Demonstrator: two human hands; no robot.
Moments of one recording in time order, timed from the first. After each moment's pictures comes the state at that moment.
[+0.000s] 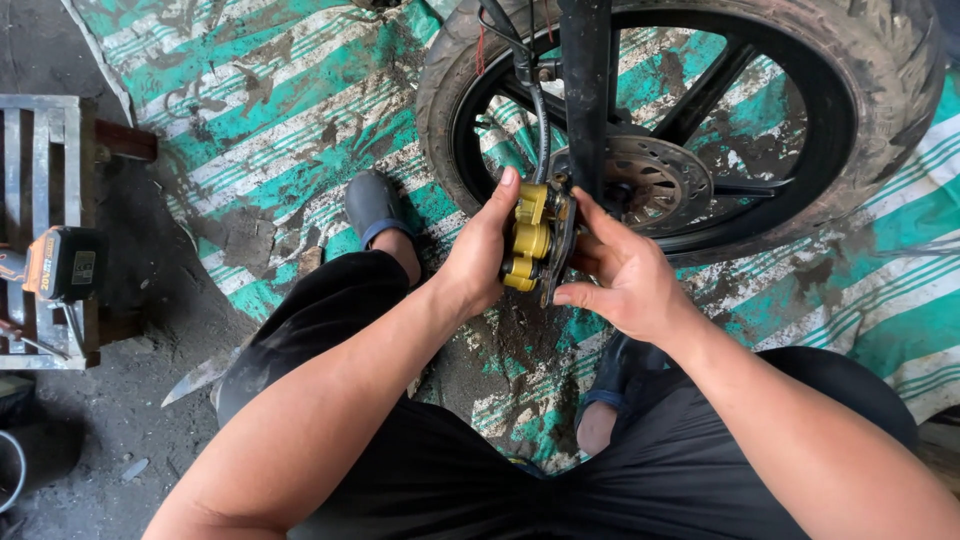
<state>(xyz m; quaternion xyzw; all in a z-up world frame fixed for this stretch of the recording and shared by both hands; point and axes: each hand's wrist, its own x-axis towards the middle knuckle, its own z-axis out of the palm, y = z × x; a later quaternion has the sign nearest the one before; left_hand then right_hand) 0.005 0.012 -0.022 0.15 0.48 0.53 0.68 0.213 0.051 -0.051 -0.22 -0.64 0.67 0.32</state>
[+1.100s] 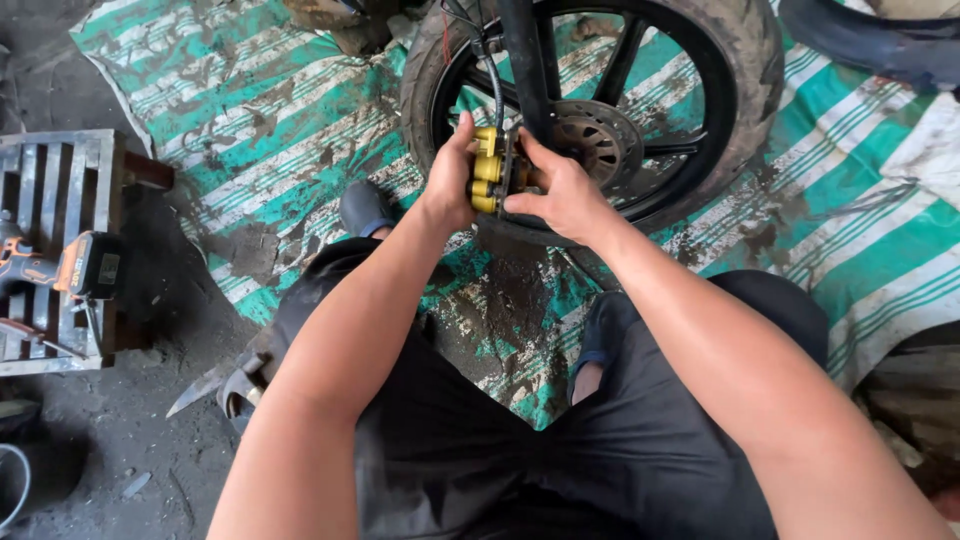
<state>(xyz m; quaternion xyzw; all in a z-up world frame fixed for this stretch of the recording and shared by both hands) -0.004 0.036 -0.044 0.17 0.47 0.56 0.67 0.193 0.069 -0.064 -0.31 -0.71 0.56 0.30</state>
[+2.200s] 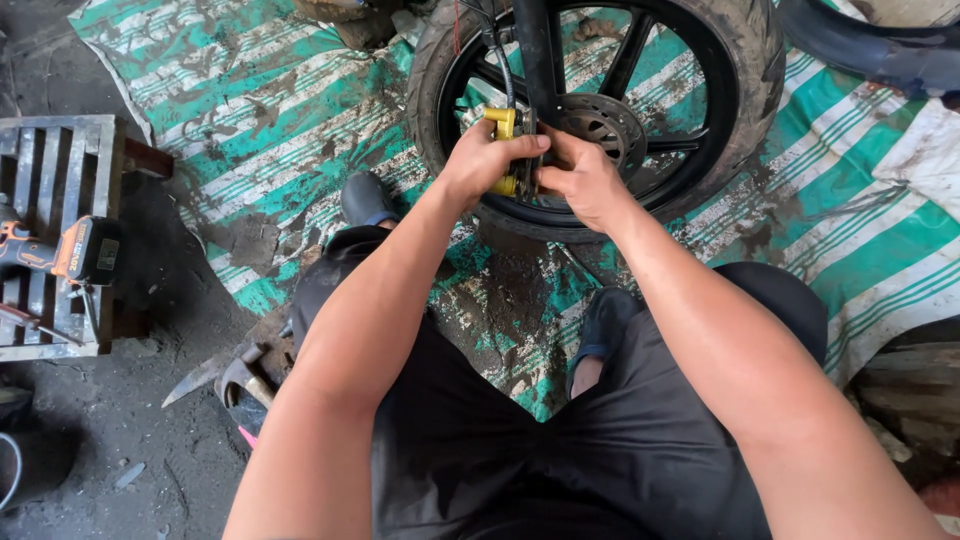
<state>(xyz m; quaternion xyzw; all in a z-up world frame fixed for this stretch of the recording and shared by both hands) 0.009 0.041 -0.040 0.42 0.65 0.44 0.46 0.202 0.087 -0.081 -0.30 -0.62 0.63 0.35</state>
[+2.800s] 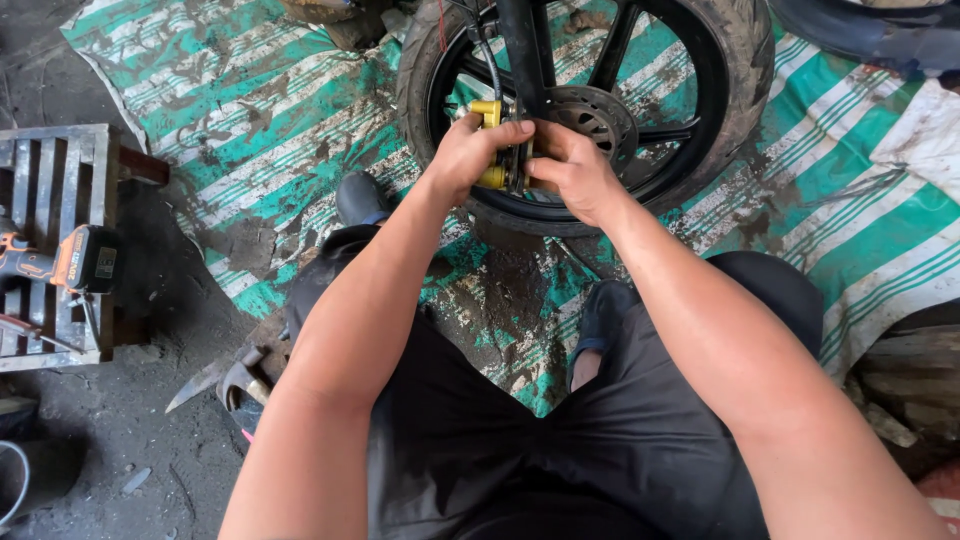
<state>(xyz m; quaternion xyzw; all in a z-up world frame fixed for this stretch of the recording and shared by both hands) 0.011 0.041 -0.034 0.37 0.63 0.47 0.49 0.208 0.081 -0.076 -0.25 -0.63 0.65 0.35</state>
